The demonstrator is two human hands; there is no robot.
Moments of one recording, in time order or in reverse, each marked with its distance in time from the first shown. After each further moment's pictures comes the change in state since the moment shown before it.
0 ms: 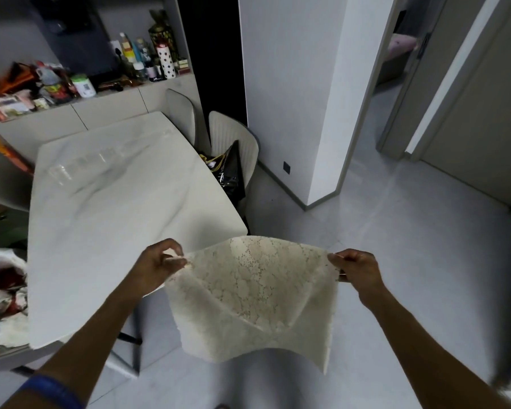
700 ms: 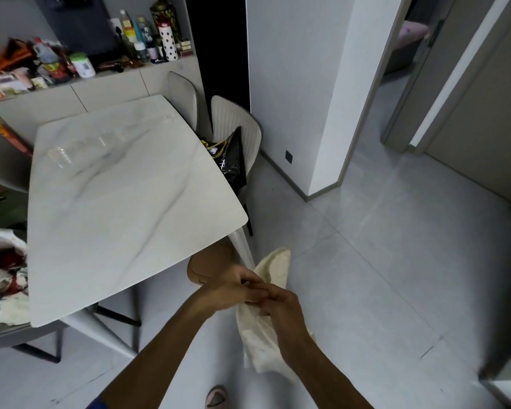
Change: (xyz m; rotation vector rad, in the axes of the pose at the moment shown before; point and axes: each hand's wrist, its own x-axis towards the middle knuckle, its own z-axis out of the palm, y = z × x) left_hand -0.032 0.041 0.133 -0.043 -0.472 -0.157; right_hand -0.136 0.033 0.117 0.122 -0.335 0.003
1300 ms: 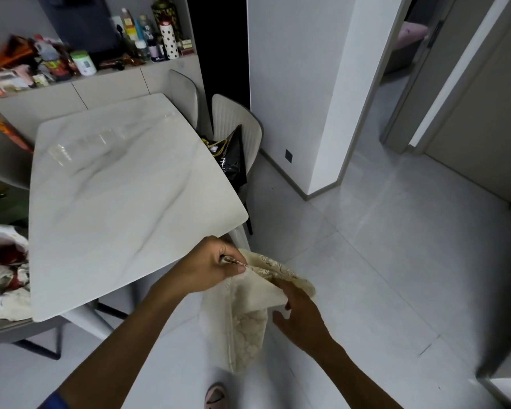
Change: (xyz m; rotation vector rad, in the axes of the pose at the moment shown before) left_hand -0.033 0.026 -0.046 0.292 0.201 0.268; right_hand 0.008 0.044 -0.055 -0.825 -0.089 -0.435
